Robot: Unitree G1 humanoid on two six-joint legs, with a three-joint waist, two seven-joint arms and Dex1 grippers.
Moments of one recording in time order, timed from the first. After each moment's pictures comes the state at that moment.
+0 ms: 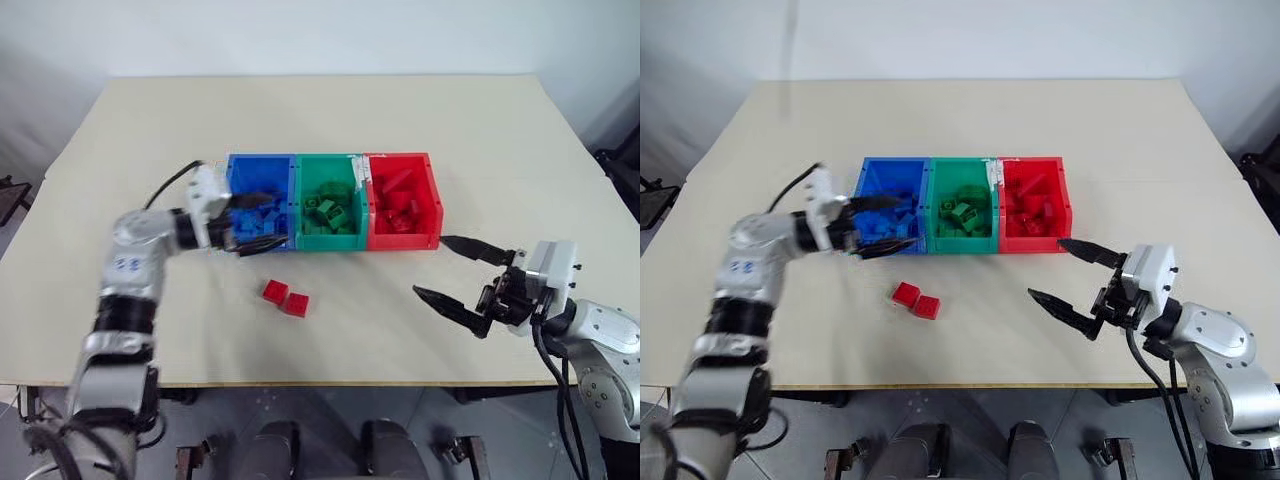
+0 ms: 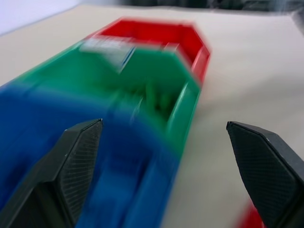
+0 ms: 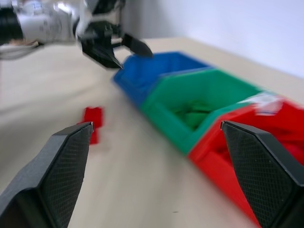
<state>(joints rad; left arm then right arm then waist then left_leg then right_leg) -0.59 0.63 0.18 0.35 -0.31 0.07 -1.18 -0.06 -0.69 -0.20 -0.36 0.61 0.17 1.03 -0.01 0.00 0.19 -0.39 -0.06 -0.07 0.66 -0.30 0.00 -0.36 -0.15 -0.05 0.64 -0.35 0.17</state>
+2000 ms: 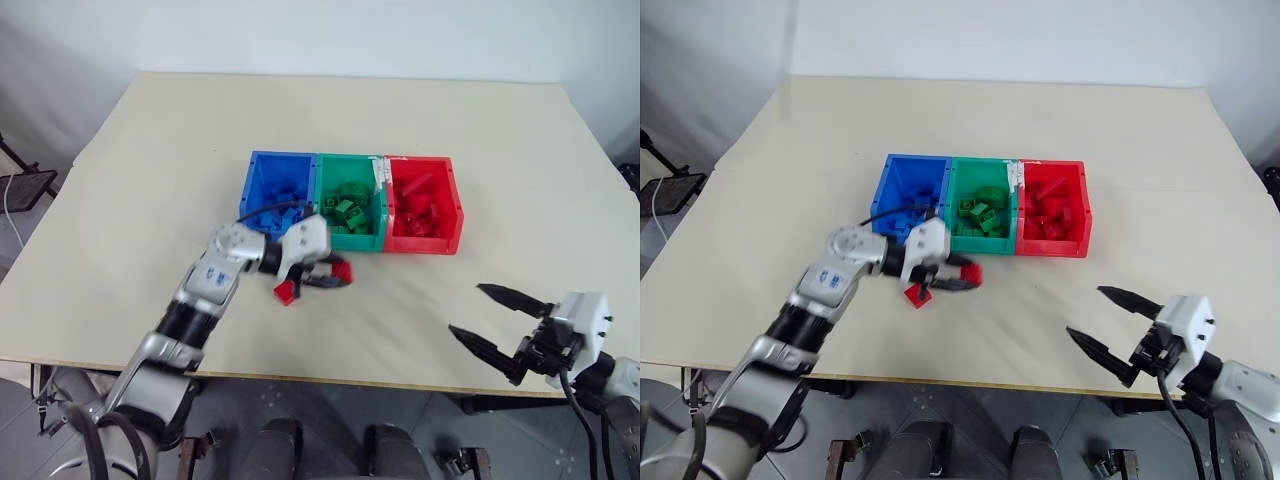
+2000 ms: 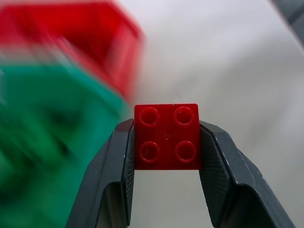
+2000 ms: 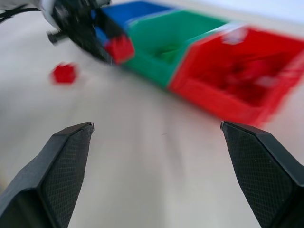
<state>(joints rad) -0.92 0.31 -0.21 0.35 -0.12 0.24 -1.08 0.31 -0.60 -0.46 -0.47 0.63 0.19 0.88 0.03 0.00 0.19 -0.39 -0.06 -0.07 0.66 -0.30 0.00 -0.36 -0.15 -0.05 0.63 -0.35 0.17</state>
